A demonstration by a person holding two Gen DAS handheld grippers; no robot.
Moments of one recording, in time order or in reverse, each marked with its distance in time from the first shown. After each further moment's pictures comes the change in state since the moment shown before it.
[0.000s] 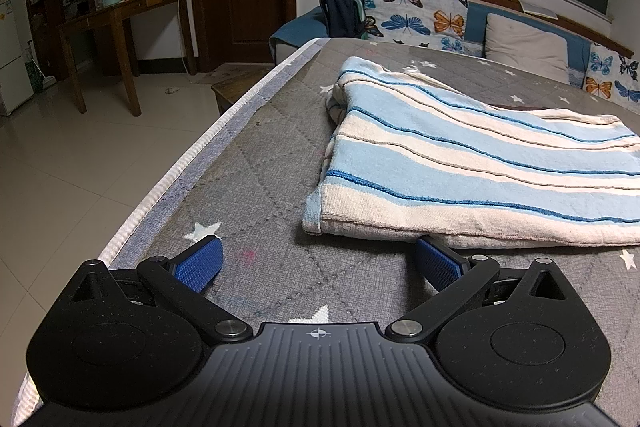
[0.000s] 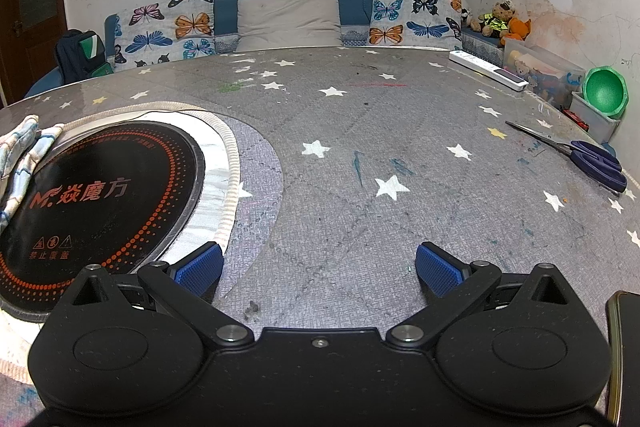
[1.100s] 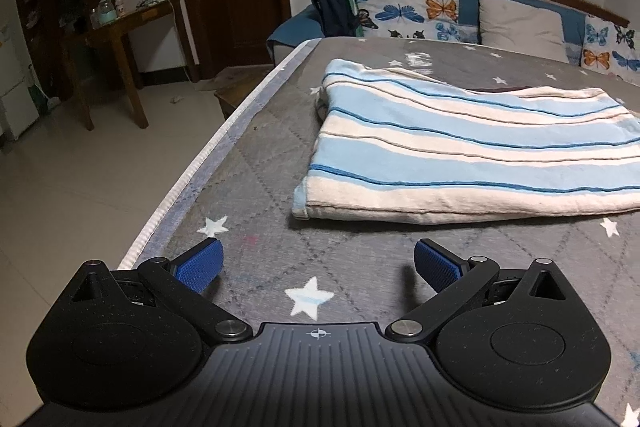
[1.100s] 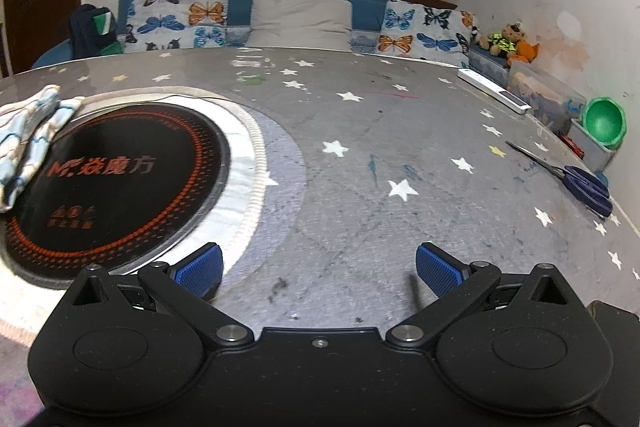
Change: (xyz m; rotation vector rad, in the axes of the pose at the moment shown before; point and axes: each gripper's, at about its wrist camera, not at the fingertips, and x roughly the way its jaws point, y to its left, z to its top) left arm -0.034 -0.018 -0.006 0.093 0.017 0.035; right arm -0.022 0.023 -0.005 -0.108 0.001 -0.013
